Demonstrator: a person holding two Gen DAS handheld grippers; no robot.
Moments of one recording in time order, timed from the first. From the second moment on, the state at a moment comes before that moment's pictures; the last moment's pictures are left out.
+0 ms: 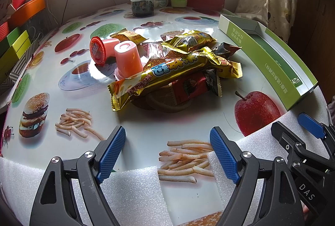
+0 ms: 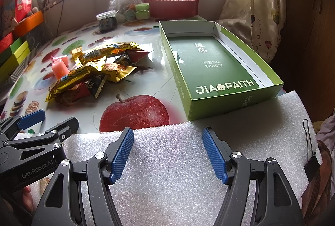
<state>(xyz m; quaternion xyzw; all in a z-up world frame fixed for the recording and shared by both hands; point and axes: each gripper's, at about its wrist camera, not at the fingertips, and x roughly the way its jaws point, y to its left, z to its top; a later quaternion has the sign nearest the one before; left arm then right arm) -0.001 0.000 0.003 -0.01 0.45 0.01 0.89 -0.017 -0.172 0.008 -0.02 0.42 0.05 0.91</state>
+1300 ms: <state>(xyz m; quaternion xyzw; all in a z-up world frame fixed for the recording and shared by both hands) 0.023 0.061 0.030 -0.08 0.43 -0.01 0.90 0.018 -0.125 0.042 -0.06 0.38 0.20 0.90</state>
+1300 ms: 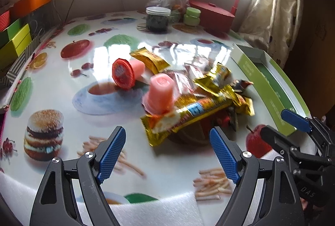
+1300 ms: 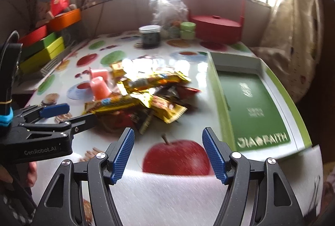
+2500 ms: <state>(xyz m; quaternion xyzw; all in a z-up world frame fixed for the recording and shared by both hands) 0.069 0.044 0.015 0.02 0.47 -0.12 0.88 0.096 -0.105 0.011 -0.12 0.45 0.29 0.84</state>
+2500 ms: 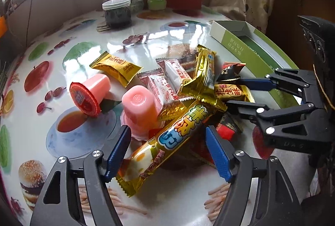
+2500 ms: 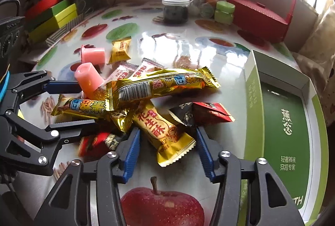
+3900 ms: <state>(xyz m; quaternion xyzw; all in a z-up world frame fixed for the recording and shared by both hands) 0.055 0.037 0.037 -0.01 0.45 -0.15 0.88 0.066 -0.125 0.030 -0.06 0.43 0.26 0.86</state>
